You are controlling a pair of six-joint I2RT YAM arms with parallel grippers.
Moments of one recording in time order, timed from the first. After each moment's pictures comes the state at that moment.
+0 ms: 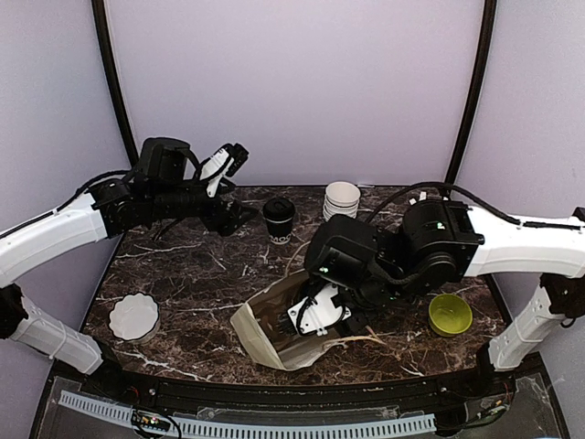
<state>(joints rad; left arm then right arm) -0.74 1.28 1.21 -0.36 0.05 0.21 1.43 1.55 1.56 -1.11 0.37 -0.81</state>
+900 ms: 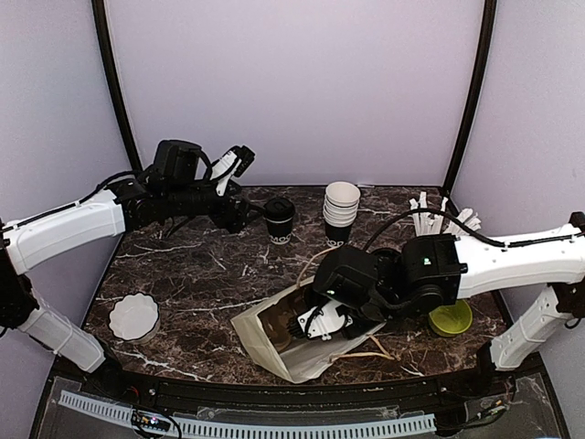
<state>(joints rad) -0.68 1.40 1.21 -0.28 0.12 0.18 1.40 1.48 1.25 -0.84 0.50 -0.86</state>
